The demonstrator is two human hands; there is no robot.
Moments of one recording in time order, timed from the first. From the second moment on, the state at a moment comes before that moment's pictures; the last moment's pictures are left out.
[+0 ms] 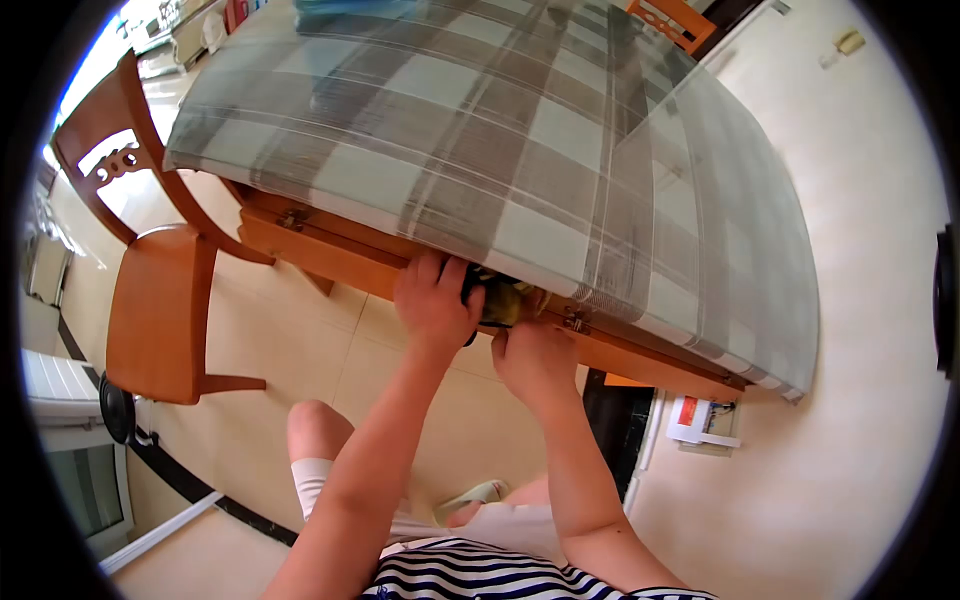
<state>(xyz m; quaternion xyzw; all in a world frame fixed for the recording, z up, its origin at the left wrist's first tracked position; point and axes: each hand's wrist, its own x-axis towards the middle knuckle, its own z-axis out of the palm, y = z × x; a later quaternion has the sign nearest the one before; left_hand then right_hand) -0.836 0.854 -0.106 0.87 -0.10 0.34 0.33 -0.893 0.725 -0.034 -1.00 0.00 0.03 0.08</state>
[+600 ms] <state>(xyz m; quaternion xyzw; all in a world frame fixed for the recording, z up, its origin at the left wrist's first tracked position) -0.856 0.864 -0.096 0.79 -0.10 0.27 0.54 -0.921 0.726 -0.074 -0.89 -0.16 -0.28 0.32</state>
